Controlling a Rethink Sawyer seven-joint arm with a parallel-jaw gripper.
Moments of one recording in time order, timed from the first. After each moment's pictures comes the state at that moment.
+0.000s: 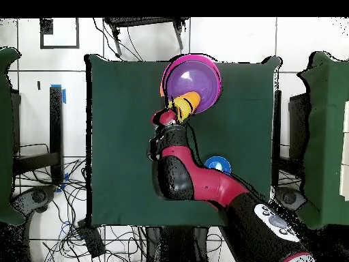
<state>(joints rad) -0.68 -0.81 0.55 2.20 -0.03 -0.60 2.40</state>
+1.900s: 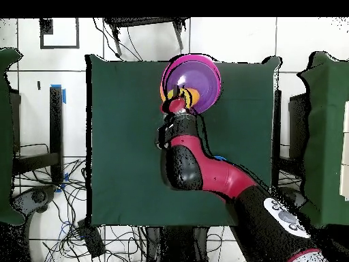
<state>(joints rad) -0.71 -0.80 0.57 2.13 -0.03 -0.60 2.40</state>
